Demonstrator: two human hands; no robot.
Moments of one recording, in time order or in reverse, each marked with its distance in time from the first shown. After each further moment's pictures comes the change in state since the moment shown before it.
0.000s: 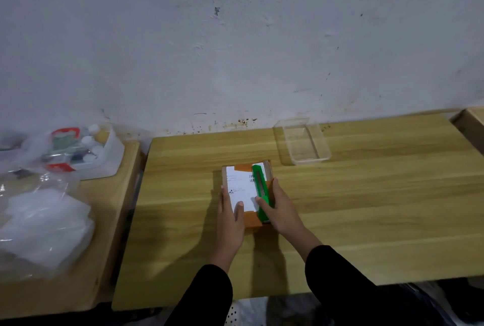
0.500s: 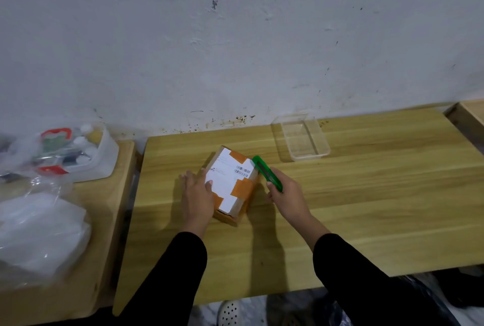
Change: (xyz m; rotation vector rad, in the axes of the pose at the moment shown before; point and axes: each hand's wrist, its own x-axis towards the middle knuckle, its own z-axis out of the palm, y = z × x) left_hand 0.054 0.007 -0.064 0.480 0.133 -0.063; right_hand 0.006 -0.023 -0.016 0.008 0.156 -0.148
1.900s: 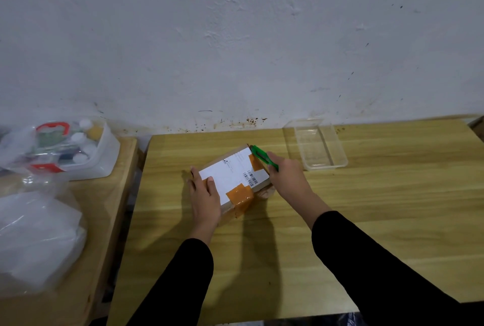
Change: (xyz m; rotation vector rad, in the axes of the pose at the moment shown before) left_hand 0.029 -0.001 0.023 -0.413 0.074 -0.168; right_hand 0.070 -0.037 0.009 -0.383 -0.102 0.016
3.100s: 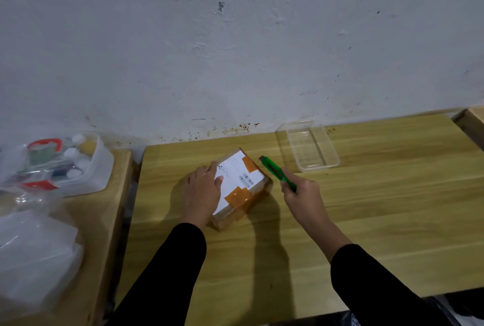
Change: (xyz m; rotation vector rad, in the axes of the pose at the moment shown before) left_hand 0.022 0.030 -0.019 0.777 -0.120 0.407; right_hand -0.046 0.028 -0.007 0.220 0.220 0.035
